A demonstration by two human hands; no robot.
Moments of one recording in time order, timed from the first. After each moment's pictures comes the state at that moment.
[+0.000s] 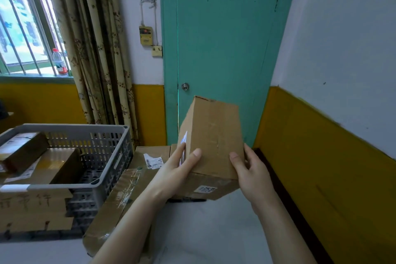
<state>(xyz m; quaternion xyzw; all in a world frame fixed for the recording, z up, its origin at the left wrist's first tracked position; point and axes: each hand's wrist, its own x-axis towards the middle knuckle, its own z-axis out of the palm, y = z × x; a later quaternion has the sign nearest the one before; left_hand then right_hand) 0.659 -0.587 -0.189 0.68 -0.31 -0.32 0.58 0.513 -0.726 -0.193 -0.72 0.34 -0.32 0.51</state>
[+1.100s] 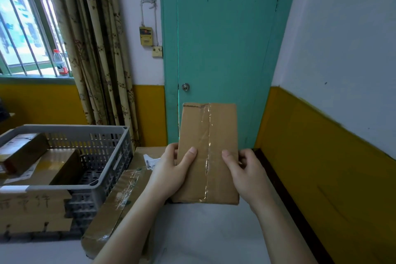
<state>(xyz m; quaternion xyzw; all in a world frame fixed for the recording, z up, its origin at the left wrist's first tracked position) 0.656 -0.595 -0.190 0.74 -0.30 -0.17 0.58 0.516 -0.736 -0.204 -0.72 0.34 -0.34 0.50</state>
